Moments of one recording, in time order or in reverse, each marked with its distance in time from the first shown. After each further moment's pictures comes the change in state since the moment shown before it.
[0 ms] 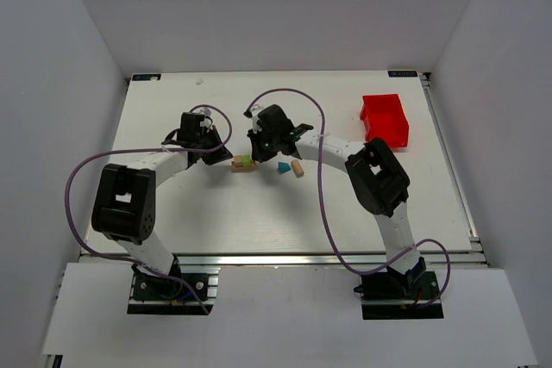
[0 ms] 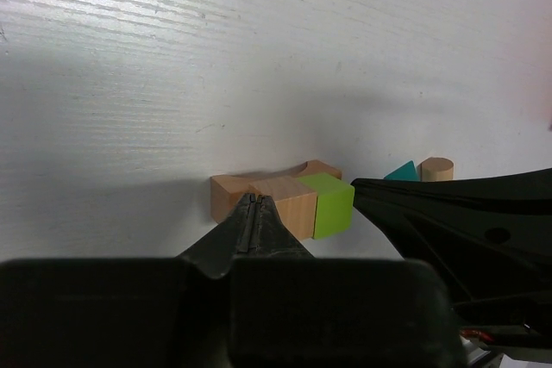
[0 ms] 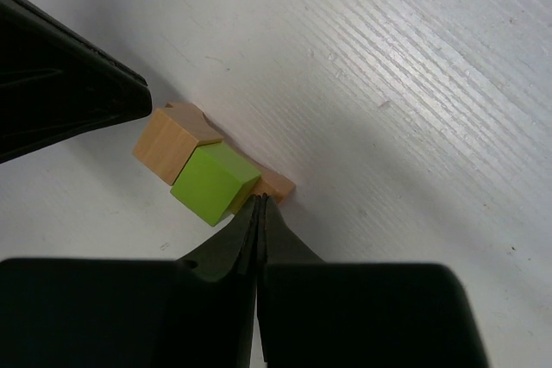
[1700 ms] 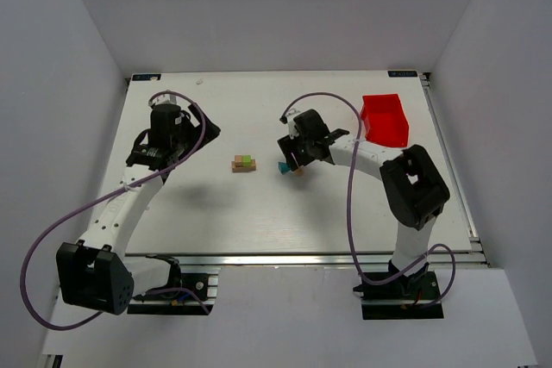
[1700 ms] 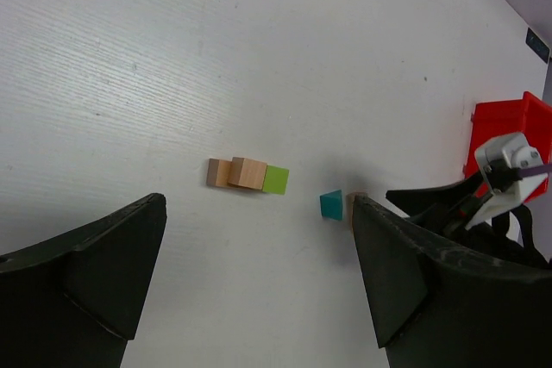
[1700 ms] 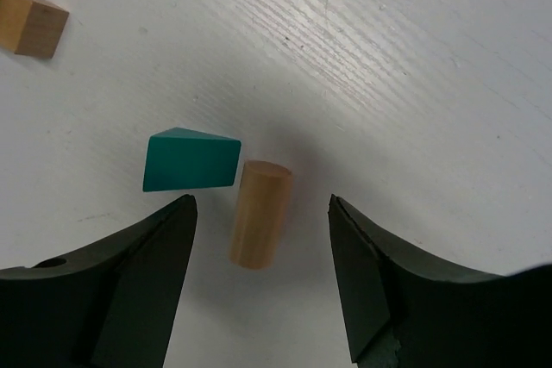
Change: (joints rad) left arm -0.004 -0.468 0.055 -0.288 -0.285 -0.106; right arm -0.130 -0.283 -0.352 -0.034 0.161 -0.171
